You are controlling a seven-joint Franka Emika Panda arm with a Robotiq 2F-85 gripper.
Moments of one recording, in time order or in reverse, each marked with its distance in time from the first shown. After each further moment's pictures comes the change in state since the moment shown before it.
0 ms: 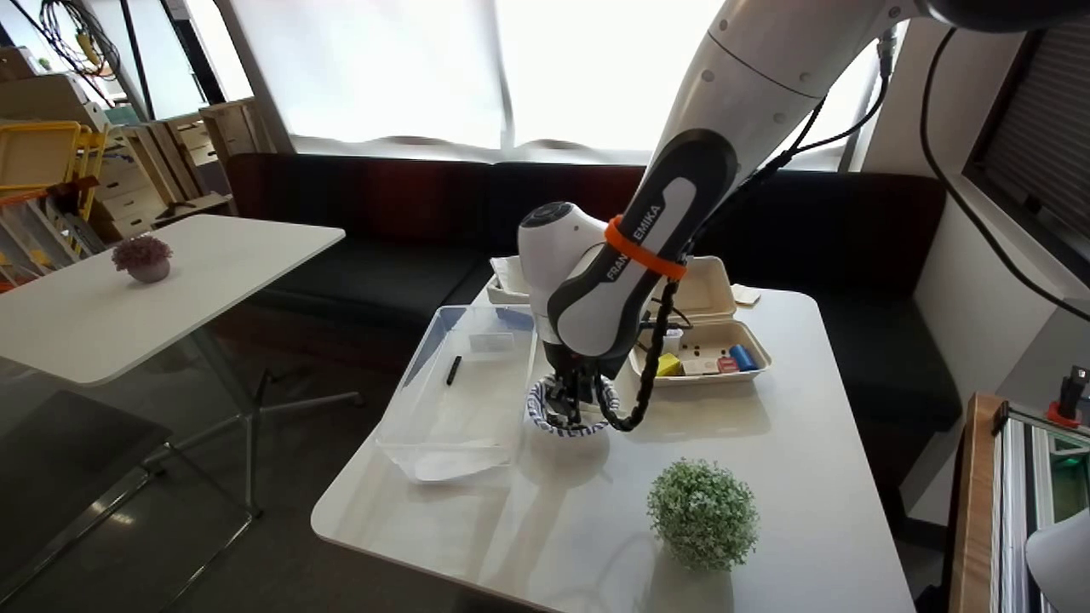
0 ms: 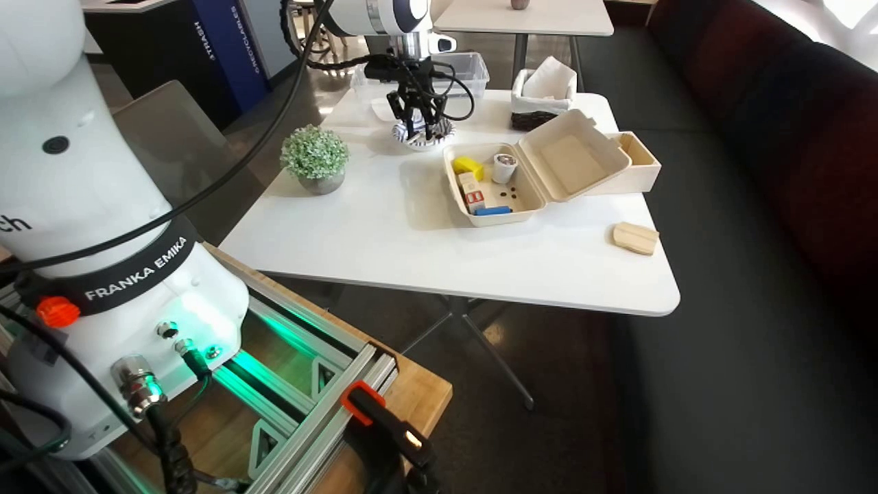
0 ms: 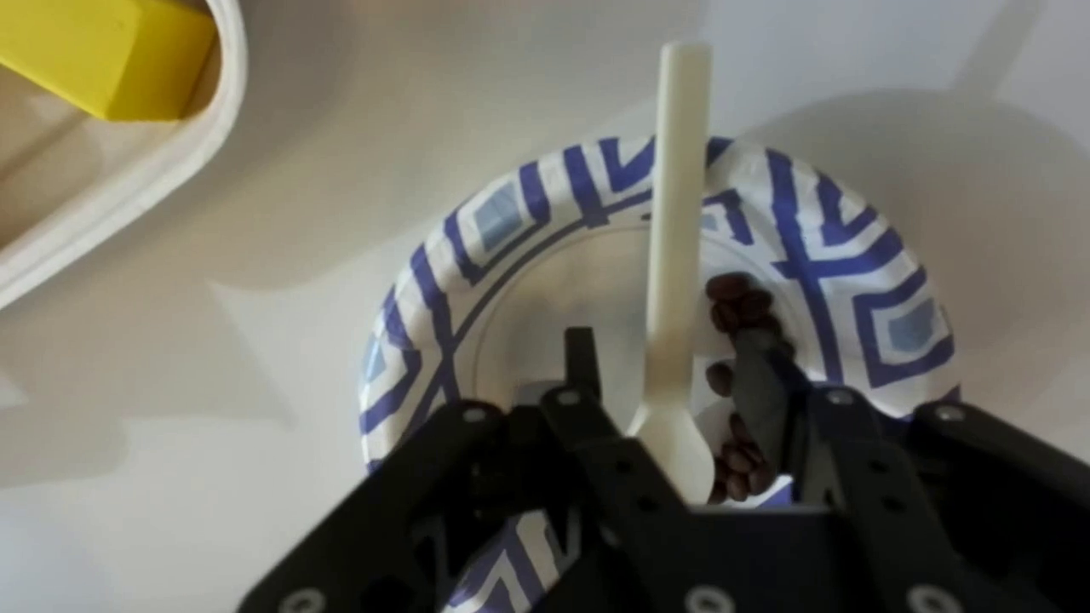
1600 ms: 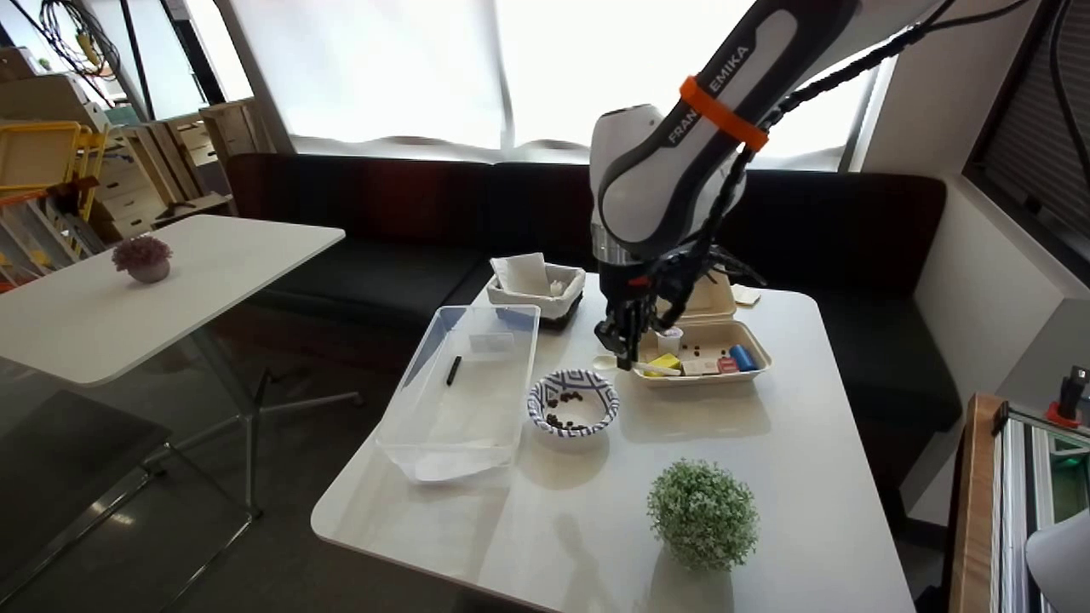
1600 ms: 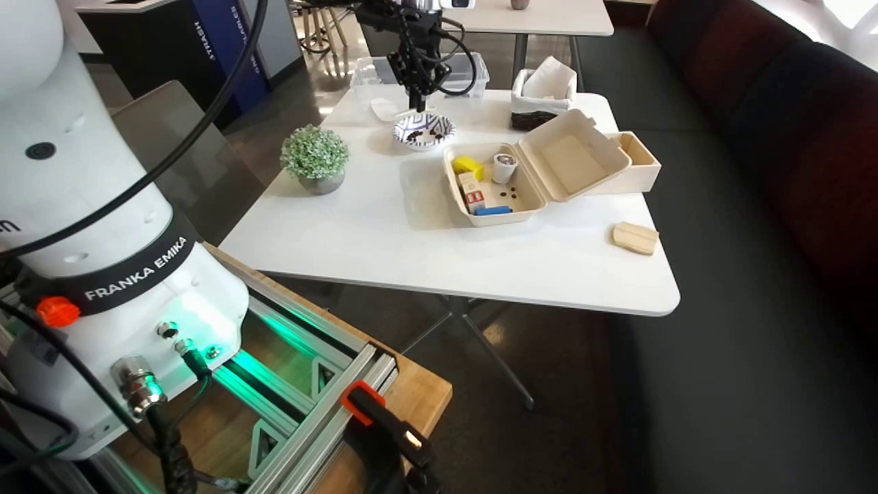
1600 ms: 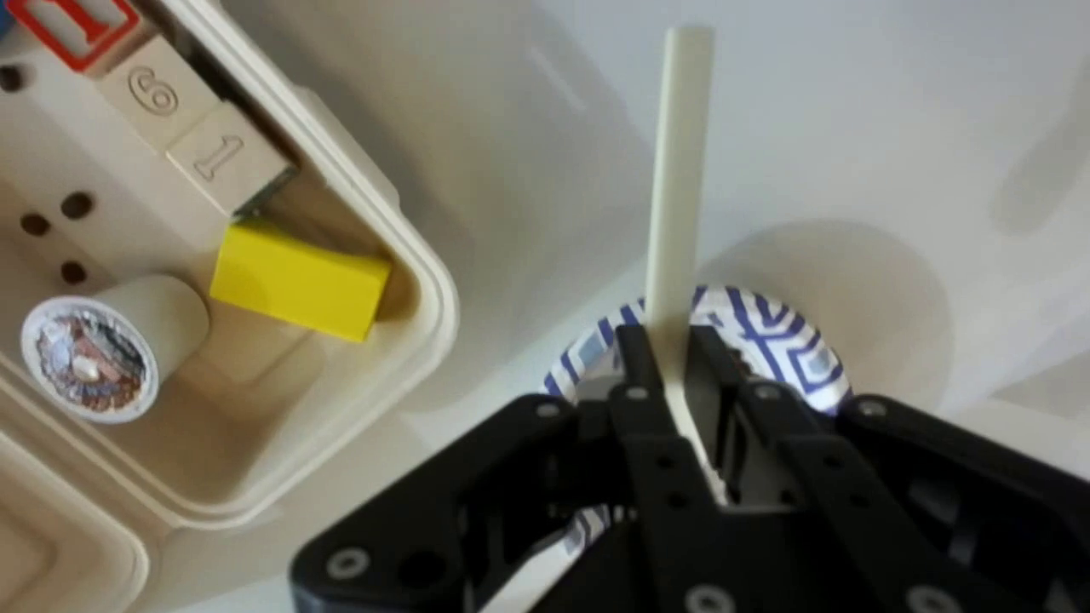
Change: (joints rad) arm -0.118 -0.364 0.014 -0.291 0.254 -0.086 -0.146
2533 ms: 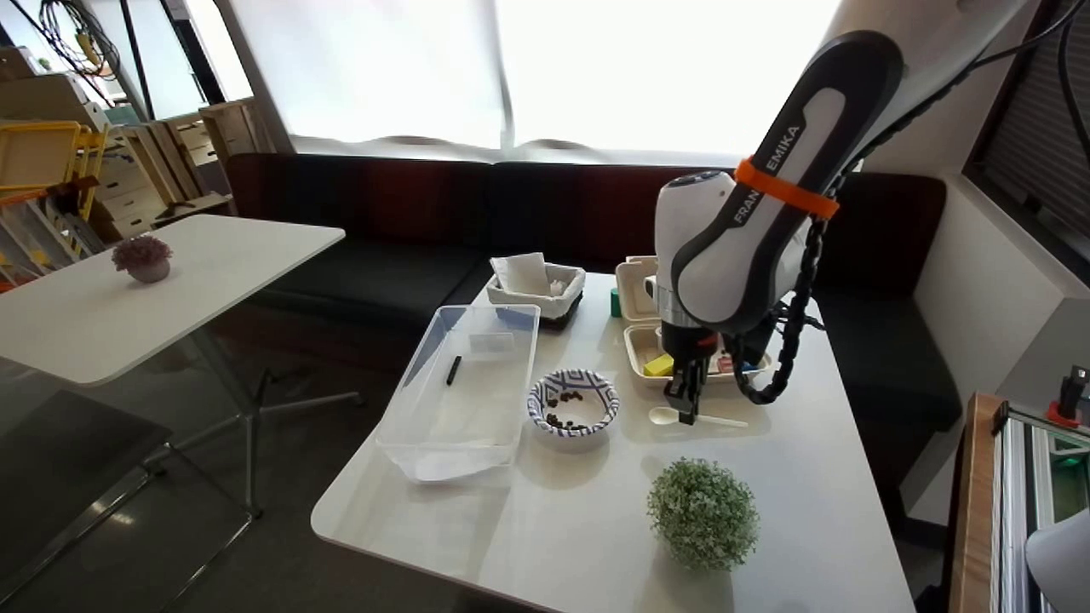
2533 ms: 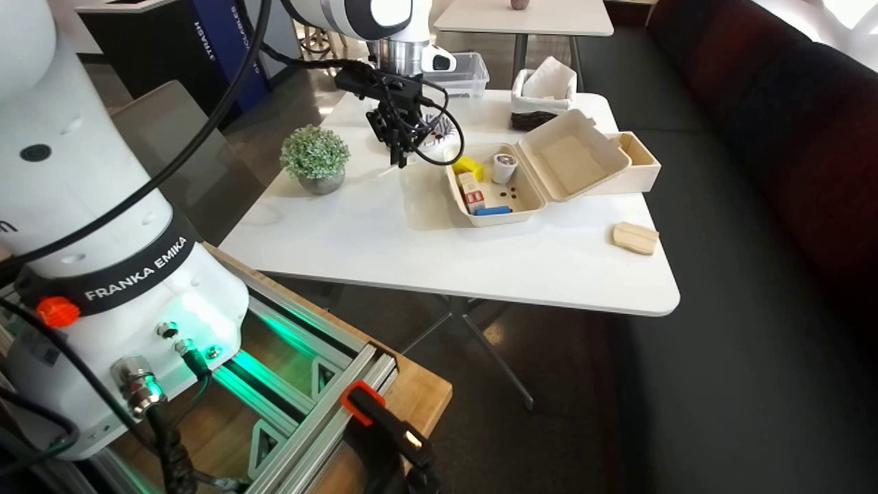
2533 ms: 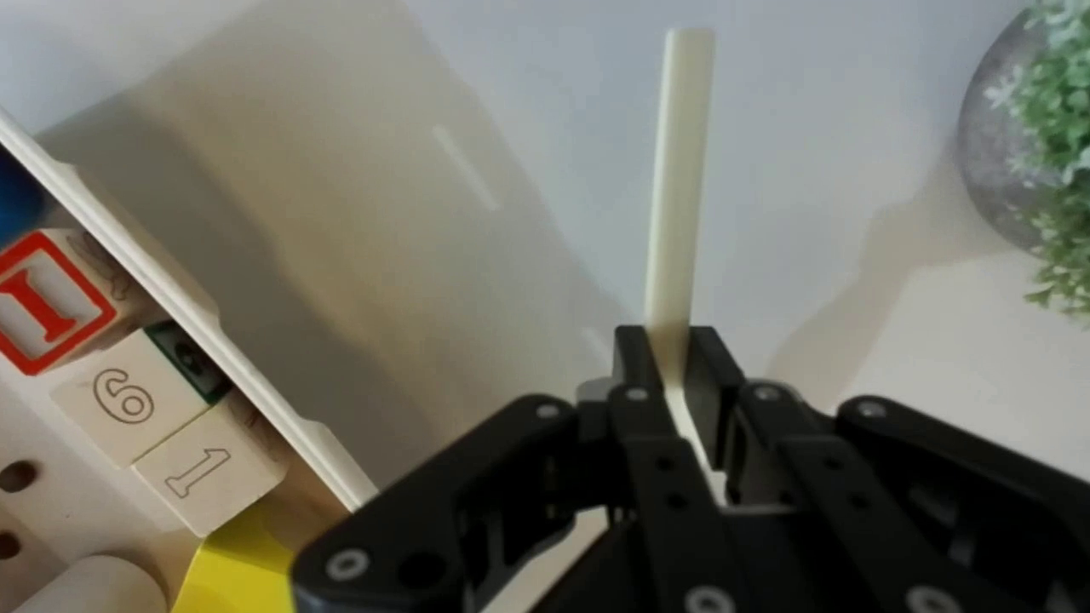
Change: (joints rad) arm -0.038 0.011 0.010 -0.262 0.011 0.228 -0.141
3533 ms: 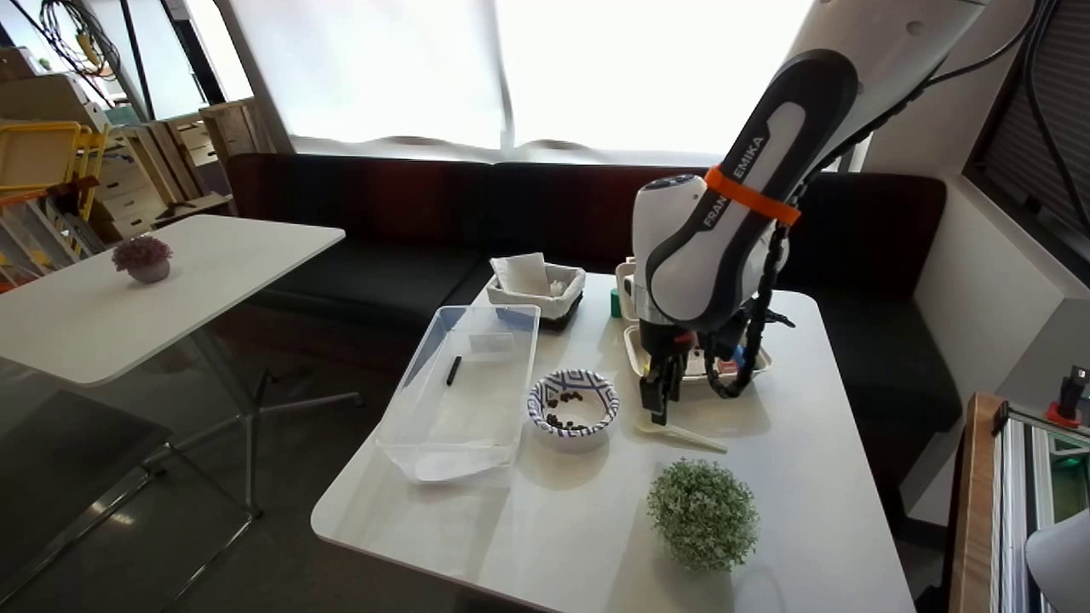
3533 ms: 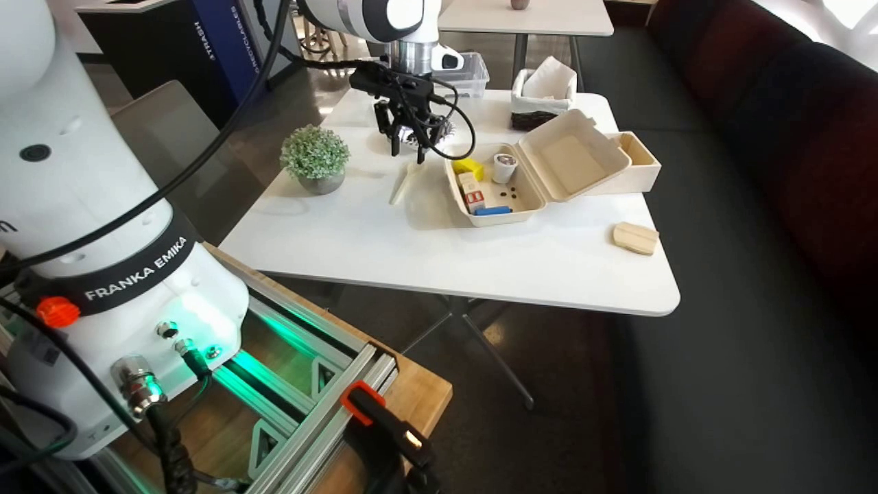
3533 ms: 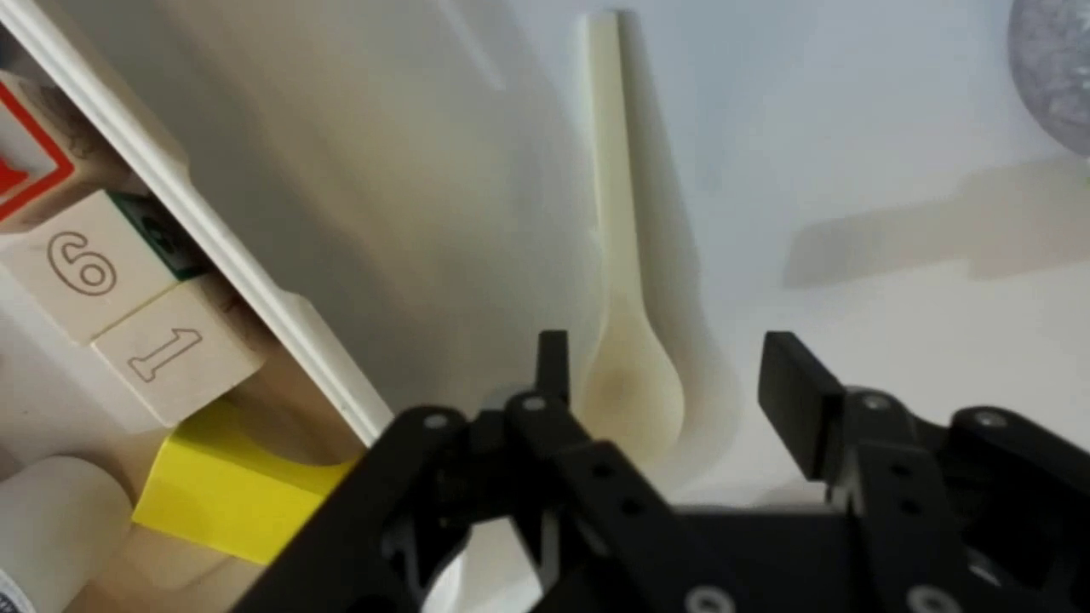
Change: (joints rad) arm -0.002 0.071 0.007 0.104 -0.017 -0.013 -0.008
